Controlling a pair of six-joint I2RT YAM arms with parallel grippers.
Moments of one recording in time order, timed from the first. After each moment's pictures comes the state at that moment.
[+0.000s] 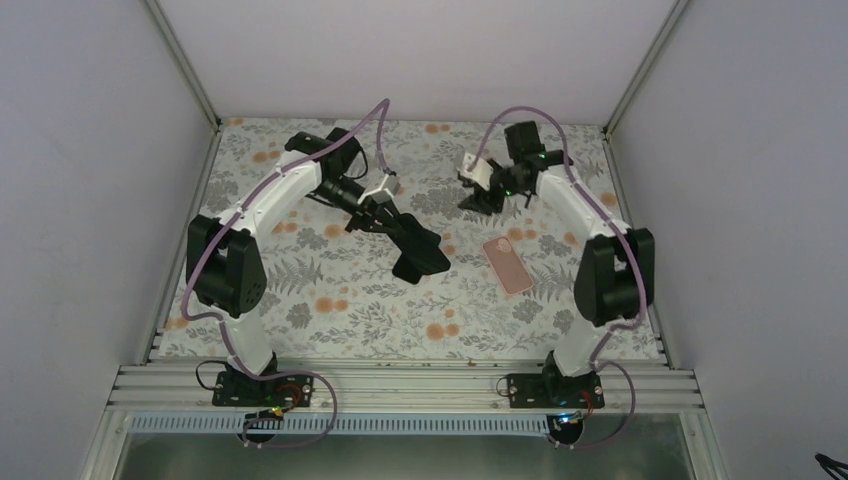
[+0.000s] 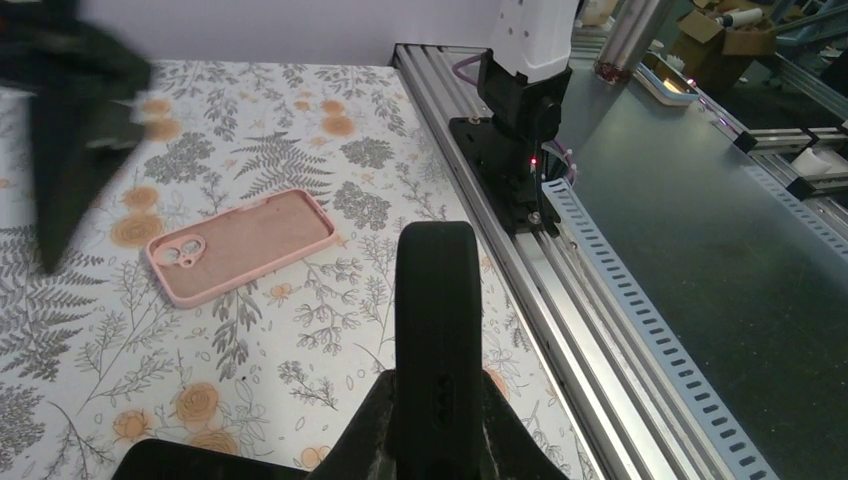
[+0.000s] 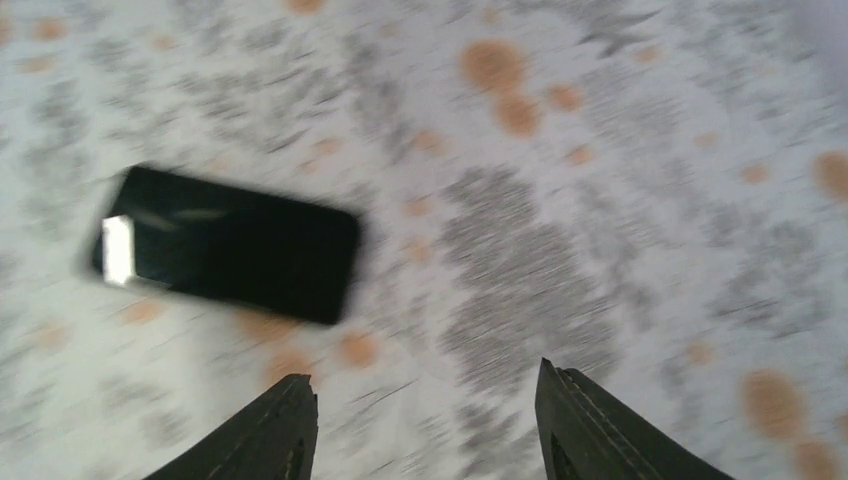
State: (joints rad) left arm -0.41 1.83 1.65 -1.35 1.19 1.29; right arm 0.25 1.80 1.52 -0.72 -0.56 -0.96
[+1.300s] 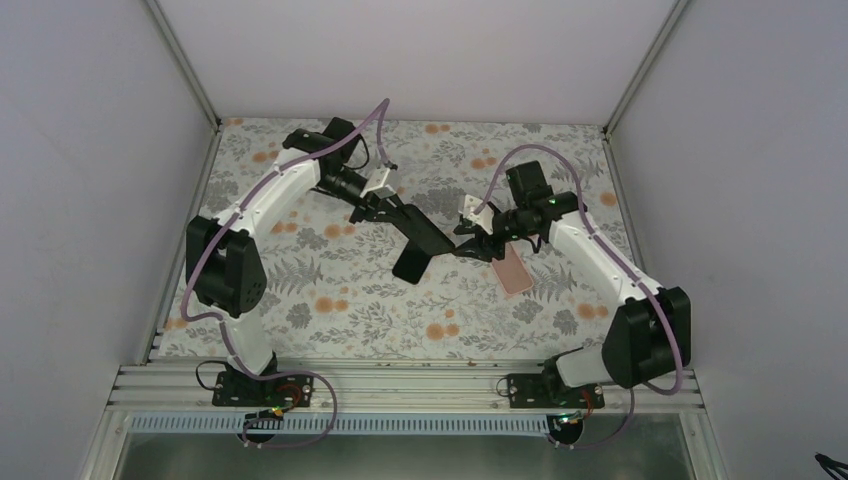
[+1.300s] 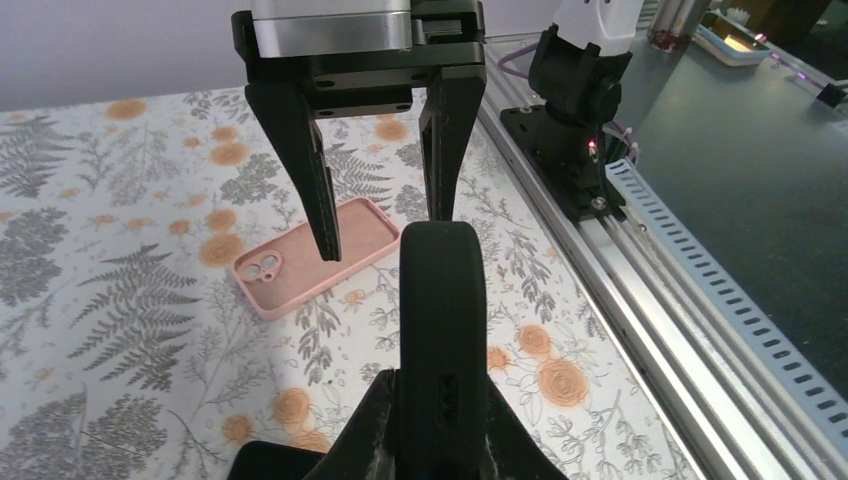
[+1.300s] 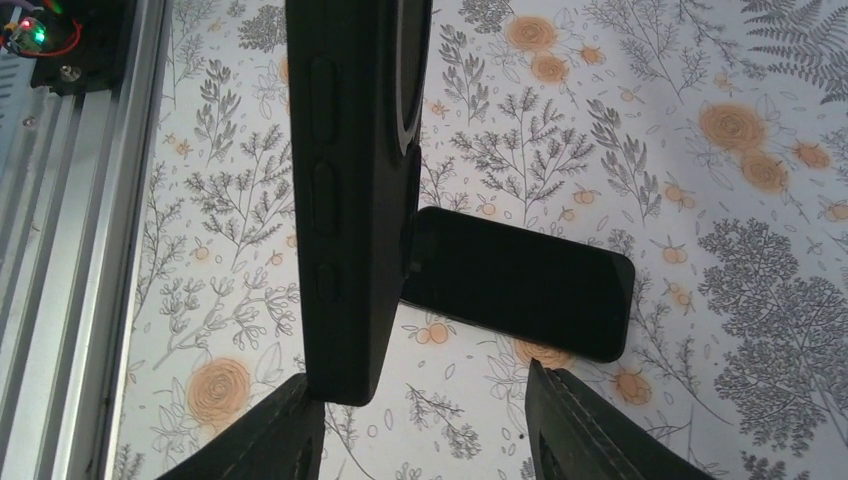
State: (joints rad) left arm -0.41 1.83 1.68 -1.25 1.16 1.29; right arm 0.34 1.39 1.10 -0.79 -0.73 -0.89
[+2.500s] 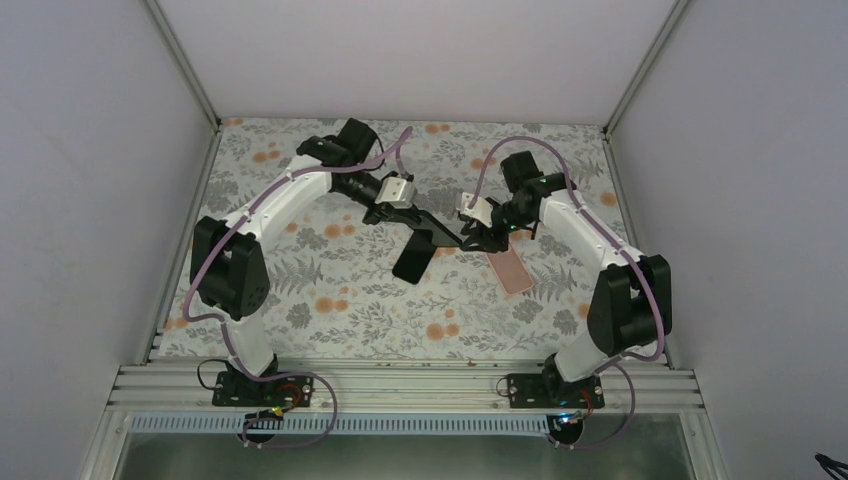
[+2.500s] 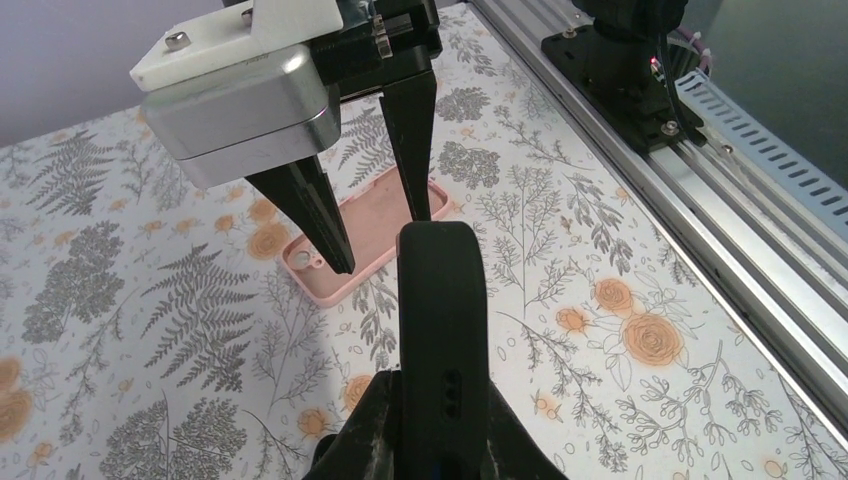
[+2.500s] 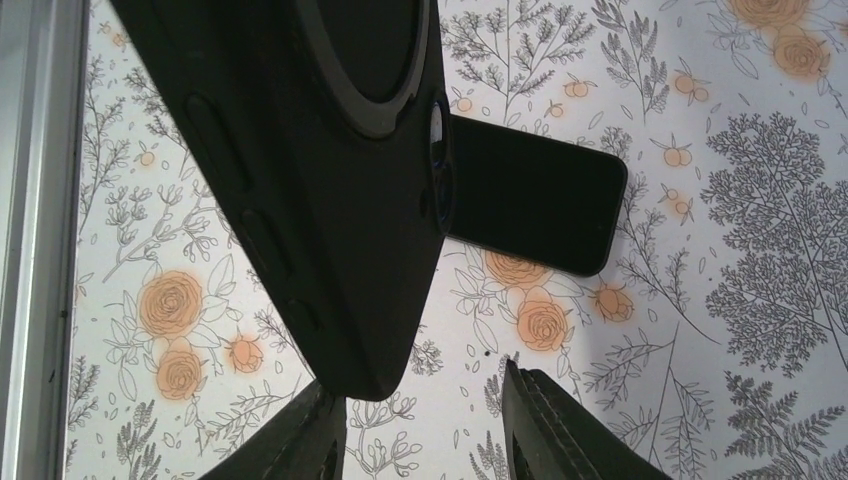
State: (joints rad) left arm -0.48 1.82 1.64 -1.05 1.03 1.30; right arm 0.30 1.57 1.24 -0.94 -0.62 -1.03
